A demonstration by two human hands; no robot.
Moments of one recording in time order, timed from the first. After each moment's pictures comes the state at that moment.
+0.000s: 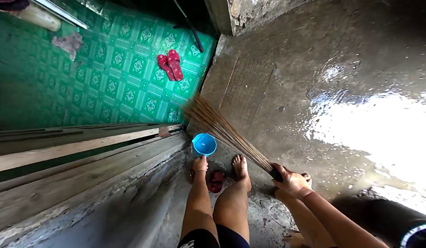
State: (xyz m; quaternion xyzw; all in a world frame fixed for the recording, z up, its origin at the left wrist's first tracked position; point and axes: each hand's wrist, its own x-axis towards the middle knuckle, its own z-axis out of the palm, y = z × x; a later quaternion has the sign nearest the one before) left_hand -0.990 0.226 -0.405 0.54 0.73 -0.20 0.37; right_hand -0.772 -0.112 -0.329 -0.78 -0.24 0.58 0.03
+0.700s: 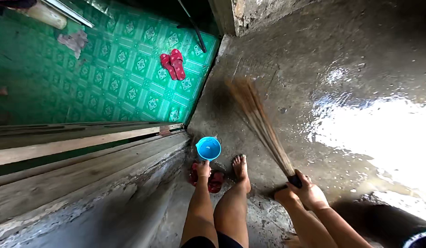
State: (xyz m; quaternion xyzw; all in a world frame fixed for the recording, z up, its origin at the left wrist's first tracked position) left_hand -1.008 0.195 -0.403 0.51 0.73 -0.15 0.43; right_hand -0.788 -0.183 -0.360 -0.85 -0.06 0.52 0.07
